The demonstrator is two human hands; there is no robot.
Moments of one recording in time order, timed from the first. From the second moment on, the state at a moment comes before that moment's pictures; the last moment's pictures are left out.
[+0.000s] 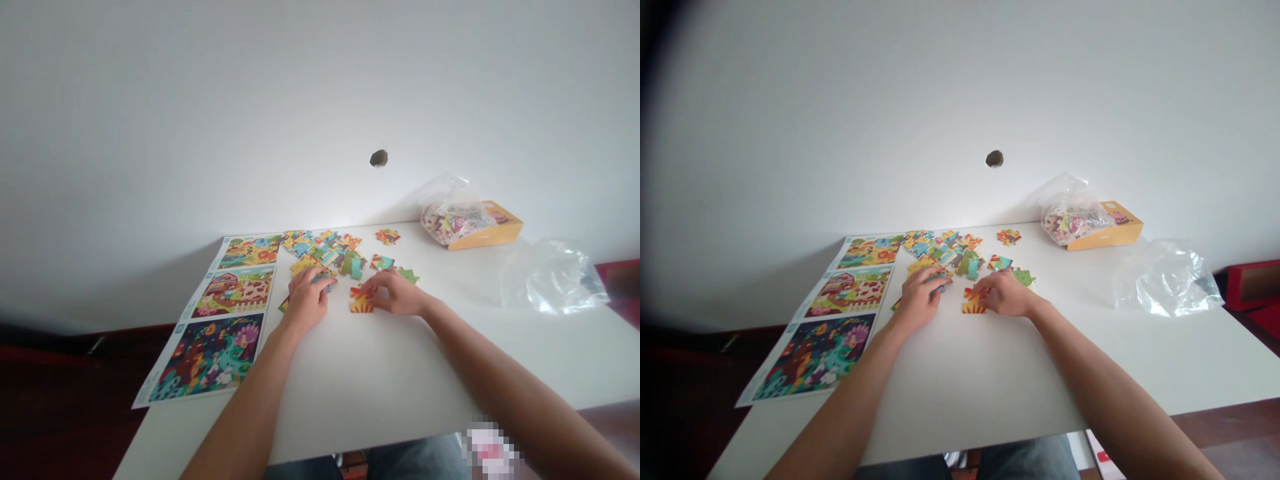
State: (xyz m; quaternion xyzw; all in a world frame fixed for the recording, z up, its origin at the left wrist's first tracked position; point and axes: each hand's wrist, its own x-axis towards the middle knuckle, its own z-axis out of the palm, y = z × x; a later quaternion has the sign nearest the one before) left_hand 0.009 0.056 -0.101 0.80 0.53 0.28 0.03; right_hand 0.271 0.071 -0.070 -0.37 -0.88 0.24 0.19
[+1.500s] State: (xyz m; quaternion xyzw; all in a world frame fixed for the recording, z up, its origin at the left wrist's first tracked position) left_hand 0.026 0.046 -0.099 0.81 0.50 0.29 0.09; right_hand 0.237 0.055 -0.076 -0.32 -0.91 0.19 0.20
